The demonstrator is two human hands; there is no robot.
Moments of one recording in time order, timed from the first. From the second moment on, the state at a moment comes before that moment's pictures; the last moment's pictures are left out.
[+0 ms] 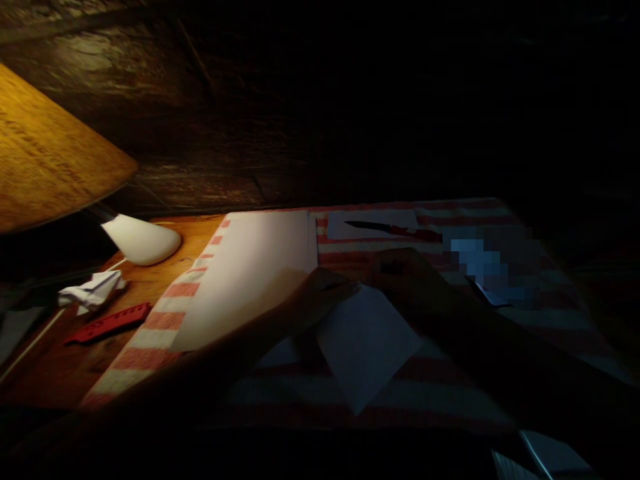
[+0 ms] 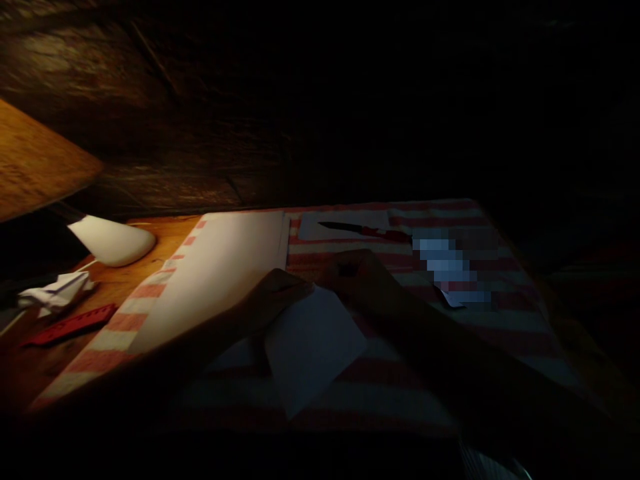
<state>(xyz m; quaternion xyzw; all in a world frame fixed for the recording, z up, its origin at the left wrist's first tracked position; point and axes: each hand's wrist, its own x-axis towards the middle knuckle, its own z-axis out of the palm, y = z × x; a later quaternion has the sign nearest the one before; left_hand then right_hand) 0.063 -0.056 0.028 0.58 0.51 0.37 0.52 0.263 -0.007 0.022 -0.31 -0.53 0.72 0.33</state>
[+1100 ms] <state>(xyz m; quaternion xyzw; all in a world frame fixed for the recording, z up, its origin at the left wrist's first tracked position) 0.042 -0.044 0.030 0.58 0.51 0.34 0.53 0.272 0.000 0.037 -0.35 -0.52 0.69 0.36</state>
